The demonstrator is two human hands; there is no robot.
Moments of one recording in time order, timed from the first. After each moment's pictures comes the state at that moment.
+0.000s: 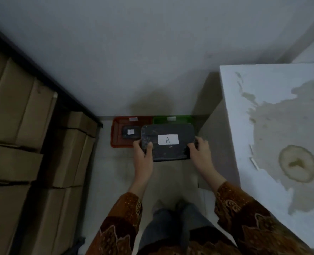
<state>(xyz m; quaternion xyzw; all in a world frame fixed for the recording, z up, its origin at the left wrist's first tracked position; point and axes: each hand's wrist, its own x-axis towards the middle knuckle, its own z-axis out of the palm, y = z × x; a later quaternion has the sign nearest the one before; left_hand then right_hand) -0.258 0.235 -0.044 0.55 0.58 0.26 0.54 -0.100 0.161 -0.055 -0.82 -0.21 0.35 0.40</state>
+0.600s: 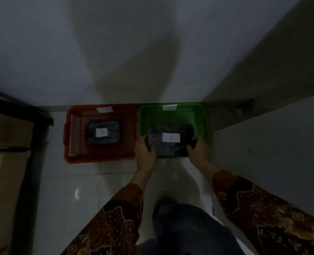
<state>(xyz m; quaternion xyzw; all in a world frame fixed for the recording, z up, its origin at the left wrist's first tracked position) -0.153 0.400 -0.475 0.63 0.60 0.11 0.48 -0.010 0.312 -0.481 -0.89 -0.12 0.36 0.27</state>
